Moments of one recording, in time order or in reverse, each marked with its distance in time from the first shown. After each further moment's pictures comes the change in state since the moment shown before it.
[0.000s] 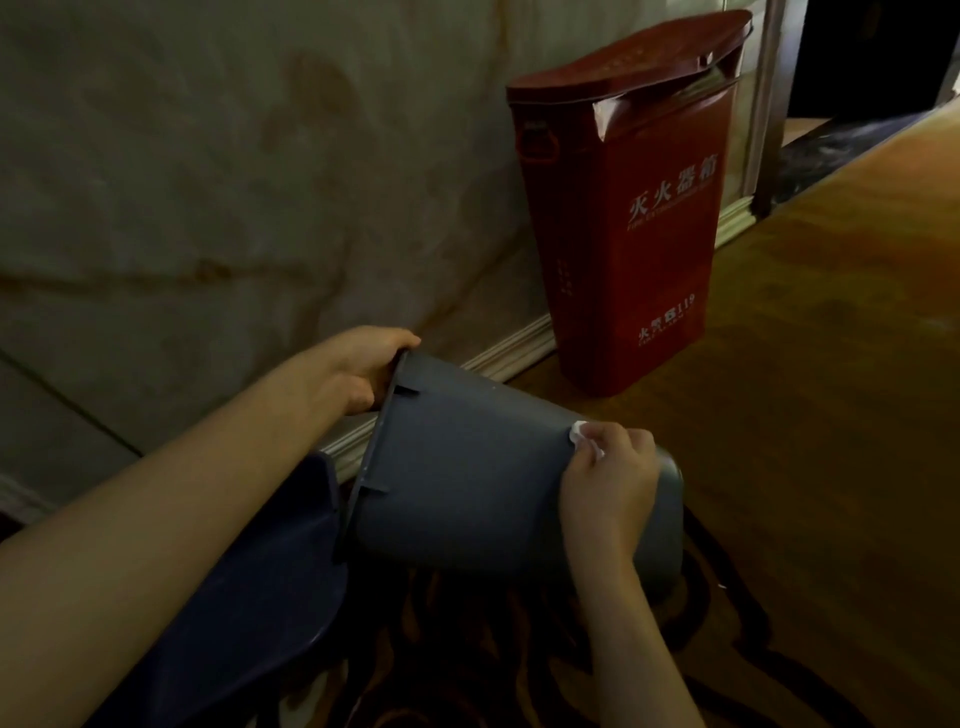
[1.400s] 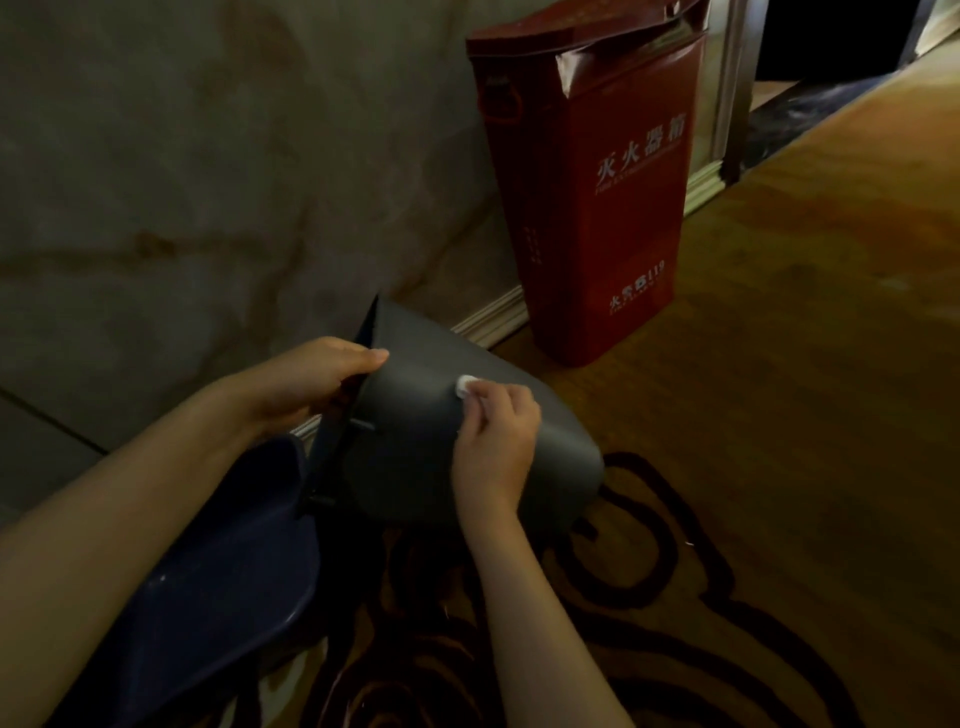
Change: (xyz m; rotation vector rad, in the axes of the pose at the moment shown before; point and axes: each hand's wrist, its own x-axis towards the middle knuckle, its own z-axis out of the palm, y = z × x) left_hand 0.003 -0.038 -0.020 0.309 -0.214 0.232; right_hand -0.020 0.003 0.063 0.115 -0.022 -0.261
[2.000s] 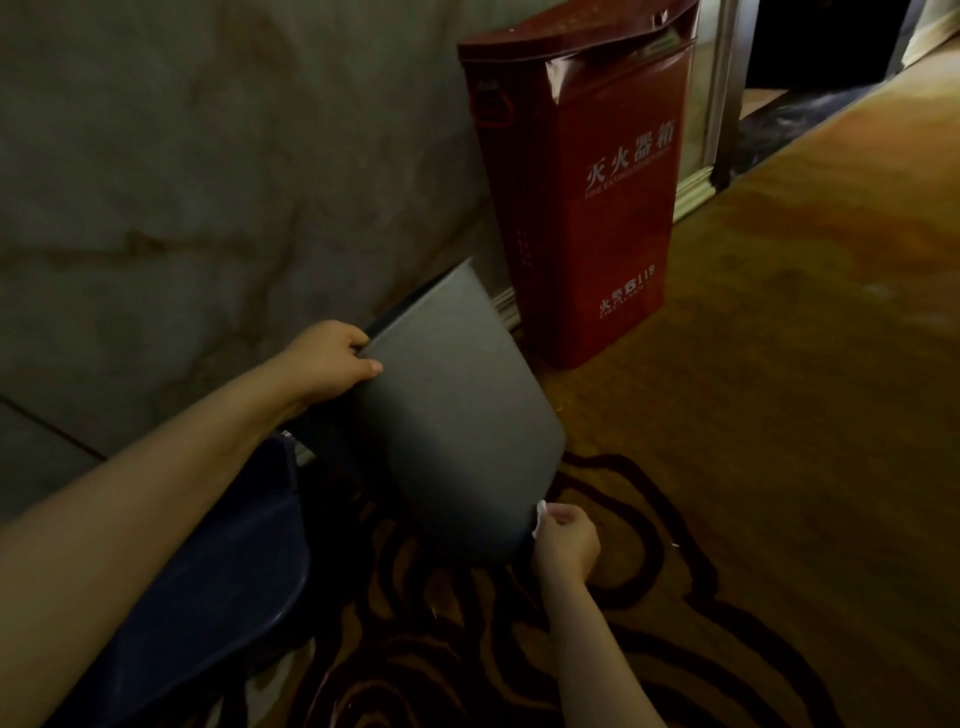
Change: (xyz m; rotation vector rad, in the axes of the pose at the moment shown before) left_hand 0.012 0.017 0.011 0.725 0.281 0.053; right_hand -0.025 0.126 -0.027 0.079 -0.062 0.938
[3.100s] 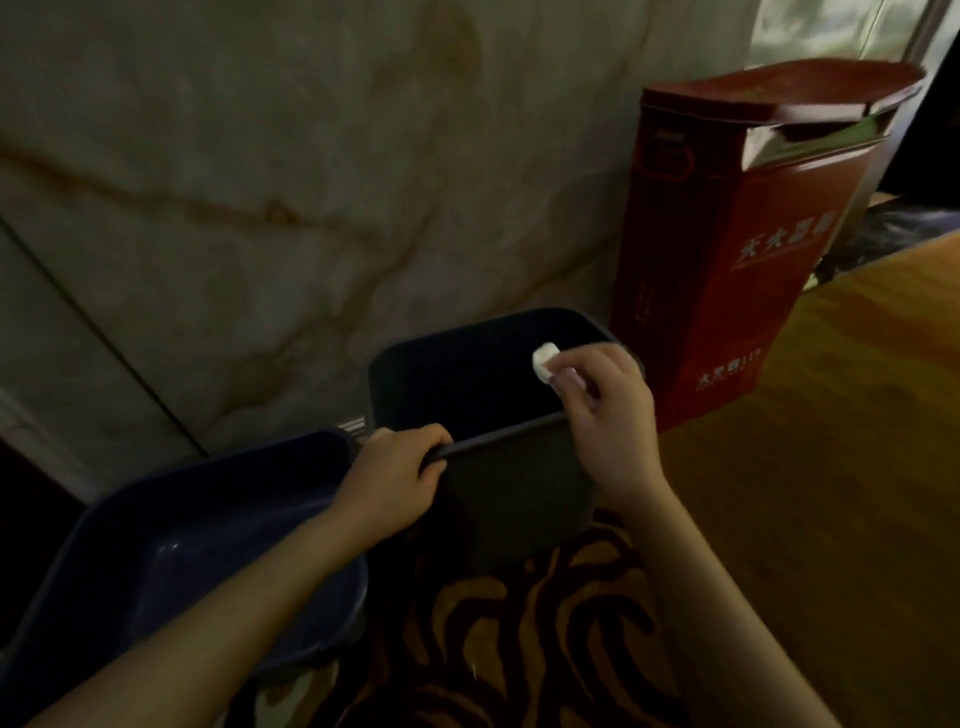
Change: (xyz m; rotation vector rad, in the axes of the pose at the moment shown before) left_hand -0.024 -0.107 0.066 -0.149 0.189 0.218; right_hand -0.085 -0.175 0.048 -0.367 -0.338 -1.270
